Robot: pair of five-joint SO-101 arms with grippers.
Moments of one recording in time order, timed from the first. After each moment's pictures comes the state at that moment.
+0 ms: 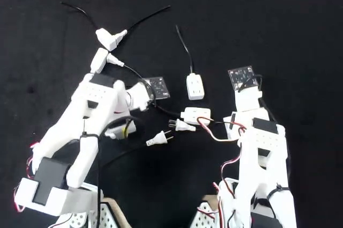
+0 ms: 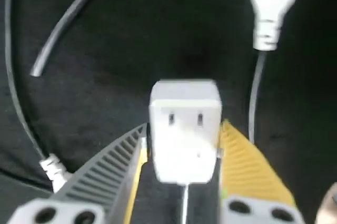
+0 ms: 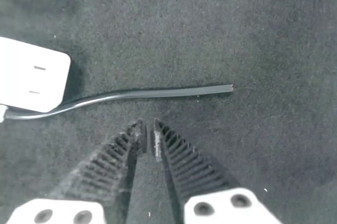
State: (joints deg) left arm 9.1 -7.0 33.5 66.2 -57.0; right arm 14.9 -35.5 67.6 43.0 25.6
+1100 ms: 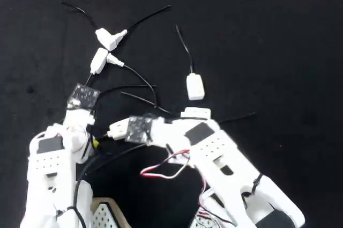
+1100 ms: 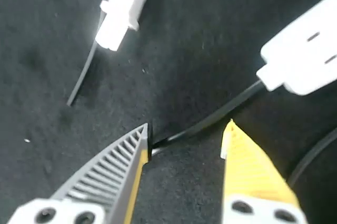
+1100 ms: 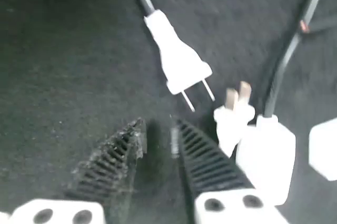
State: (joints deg) left arm -17.1 -55.3 78.6 51.5 -32.3; right arm -32.6 -35.5 65.1 56.2 49.7
